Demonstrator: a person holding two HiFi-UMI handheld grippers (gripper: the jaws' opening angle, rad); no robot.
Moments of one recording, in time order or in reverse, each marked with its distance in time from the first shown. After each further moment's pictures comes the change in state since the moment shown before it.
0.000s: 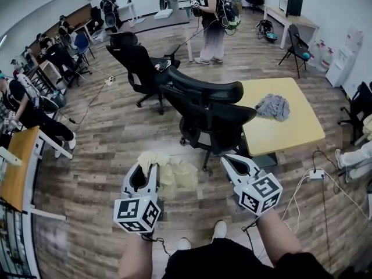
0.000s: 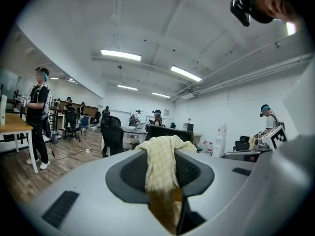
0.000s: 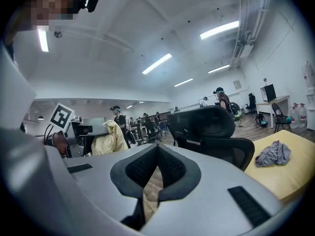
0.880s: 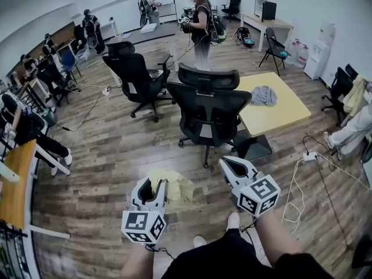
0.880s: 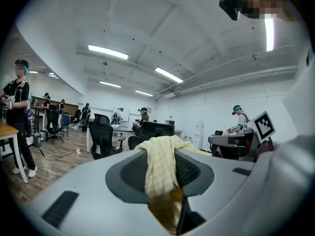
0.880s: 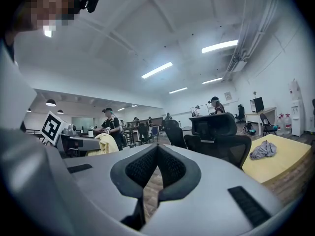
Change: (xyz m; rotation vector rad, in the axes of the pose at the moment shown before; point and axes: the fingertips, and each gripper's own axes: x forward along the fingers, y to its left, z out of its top) left arm -0.180 0.067 -0.036 0.064 0.021 -0.240; right arm -0.036 0.205 -0.019 -0.036 -0.071 -0.149
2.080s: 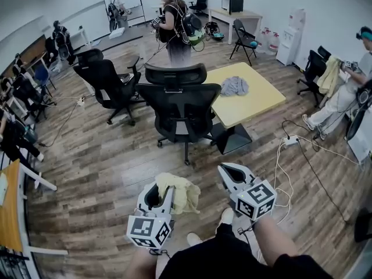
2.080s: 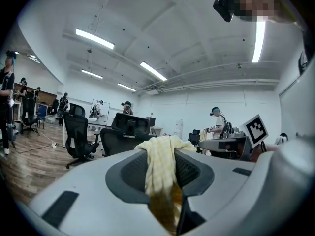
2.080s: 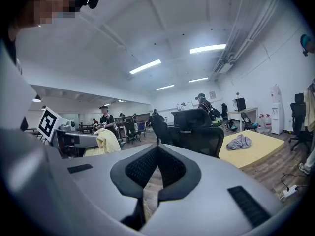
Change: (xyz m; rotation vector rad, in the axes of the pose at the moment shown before) left arm 0.014 -0.095 -0.032 -0.002 0.027 -0.251; right arm -0.082 -0.028 -0.040 0.023 0.044 -0.177
